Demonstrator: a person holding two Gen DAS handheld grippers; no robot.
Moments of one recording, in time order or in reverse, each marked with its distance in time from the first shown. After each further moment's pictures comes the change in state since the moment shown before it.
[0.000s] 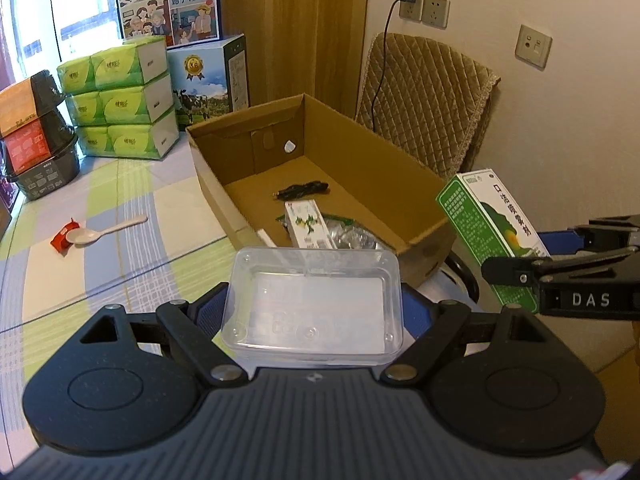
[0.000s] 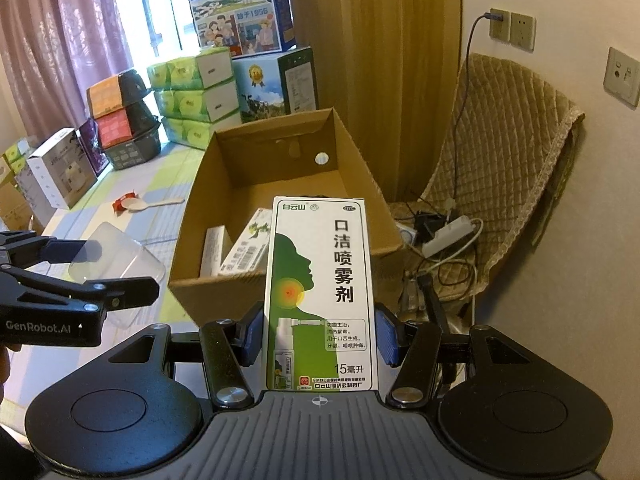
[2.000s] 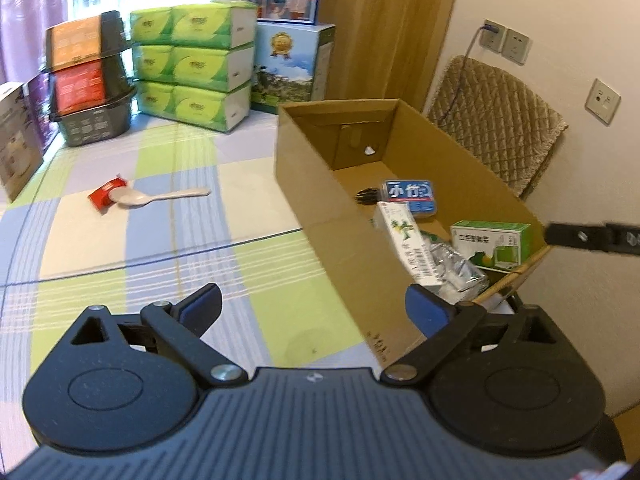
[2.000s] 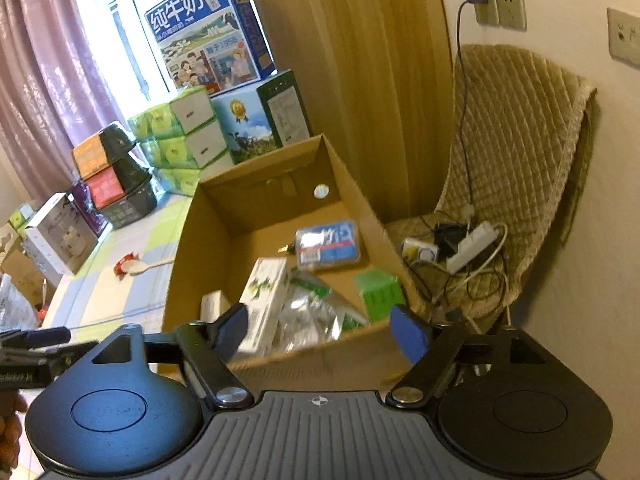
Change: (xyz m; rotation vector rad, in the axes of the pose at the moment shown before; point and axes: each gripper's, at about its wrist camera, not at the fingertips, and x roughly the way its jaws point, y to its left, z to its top) left arm 0.011 0.096 -0.018 -0.206 -0.003 0.070; right arm 0.044 -0.025 0.025 0.151 -0.062 0.092
